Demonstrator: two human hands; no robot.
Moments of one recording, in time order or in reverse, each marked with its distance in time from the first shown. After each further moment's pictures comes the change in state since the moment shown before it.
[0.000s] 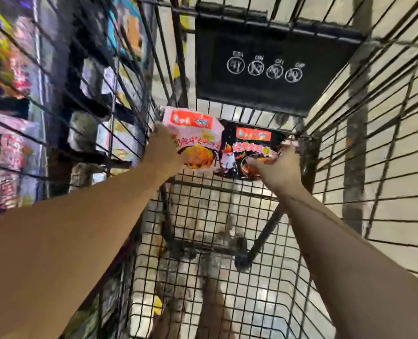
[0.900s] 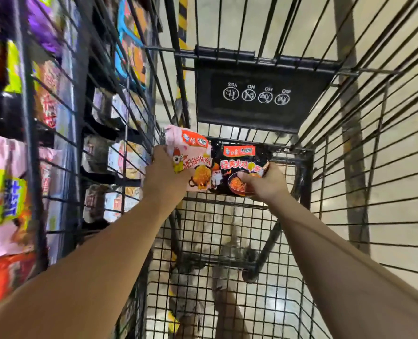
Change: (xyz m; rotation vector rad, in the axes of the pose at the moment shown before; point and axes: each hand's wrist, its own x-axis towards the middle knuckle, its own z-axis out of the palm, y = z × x) left_hand -0.048 -0.004 -0.038 -0.302 0.010 -0.010; right_hand -0.017 -0.005 0.022 0.330 -0.146 -0.010
